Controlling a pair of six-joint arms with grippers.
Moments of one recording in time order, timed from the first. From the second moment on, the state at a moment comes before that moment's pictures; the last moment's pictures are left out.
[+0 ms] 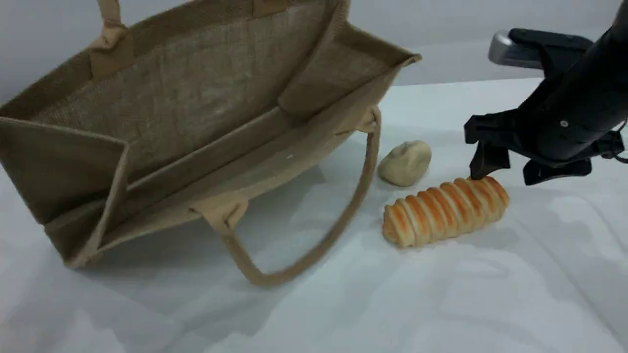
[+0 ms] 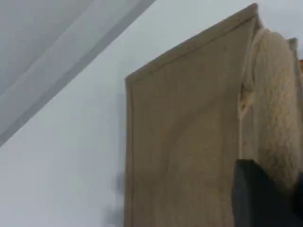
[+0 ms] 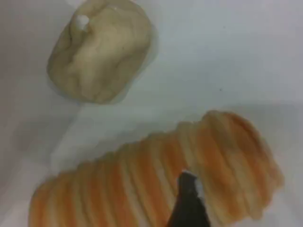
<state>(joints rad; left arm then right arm) -0.22 1.76 -1.93 -0.37 1.22 0.65 0.20 1.96 -0.89 0.66 0.06 -0.30</state>
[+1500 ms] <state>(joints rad) -0.22 1.76 -1.93 -0.37 1.22 0.62 0.14 1.80 -1.05 0.49 0.39 -0.40</state>
